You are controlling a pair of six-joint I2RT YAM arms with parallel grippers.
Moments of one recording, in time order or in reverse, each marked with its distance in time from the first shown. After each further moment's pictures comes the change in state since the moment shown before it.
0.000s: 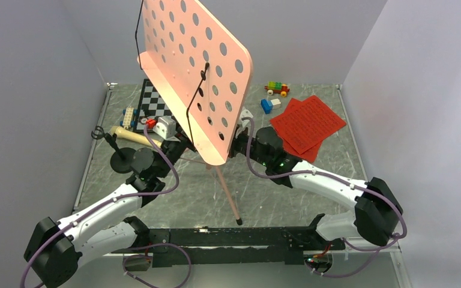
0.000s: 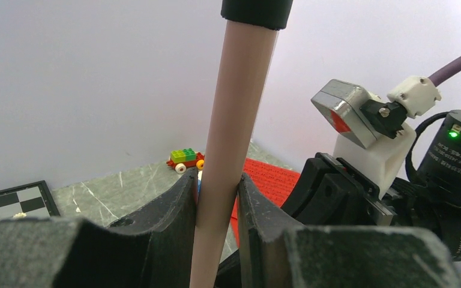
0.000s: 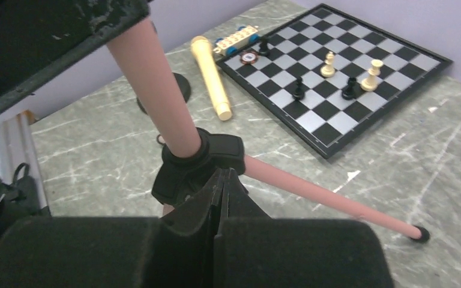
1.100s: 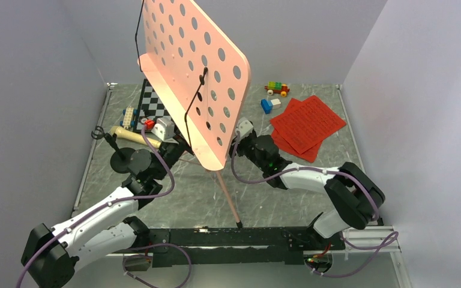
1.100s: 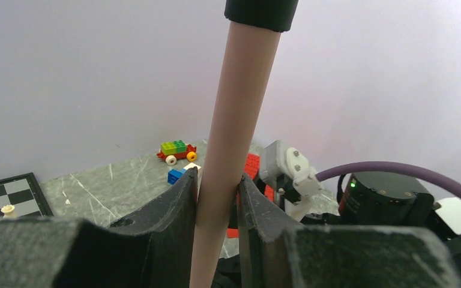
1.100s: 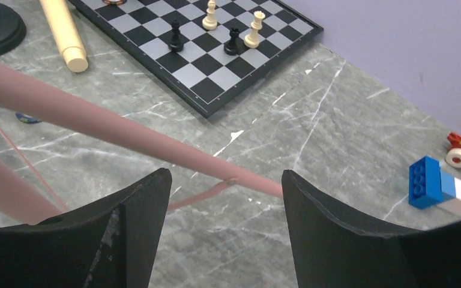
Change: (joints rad) left arm -0.004 -0.058 0.002 -0.079 0.013 -0.023; right arm -0.069 0.158 -0.182 0.287 0.226 -0.289
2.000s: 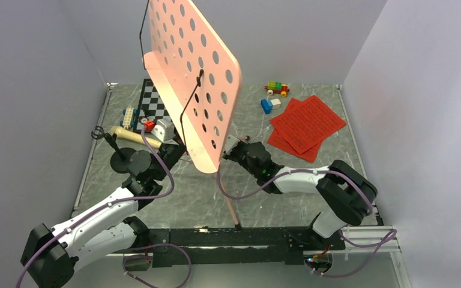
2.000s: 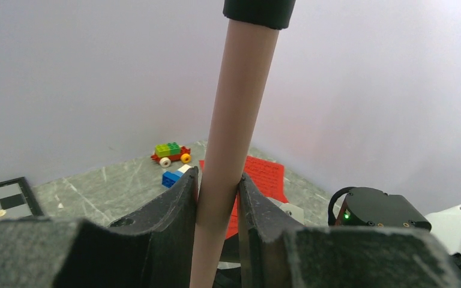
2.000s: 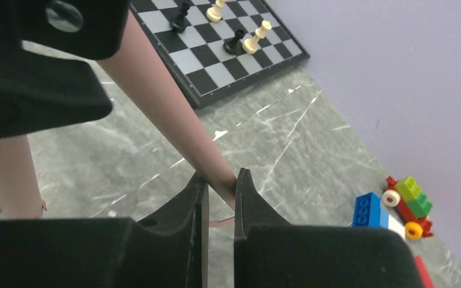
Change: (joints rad) left arm -0.005 -0.010 -0.010 0.005 0.009 0.000; right arm 0.089 0.100 0.026 0.072 0.048 -0.354
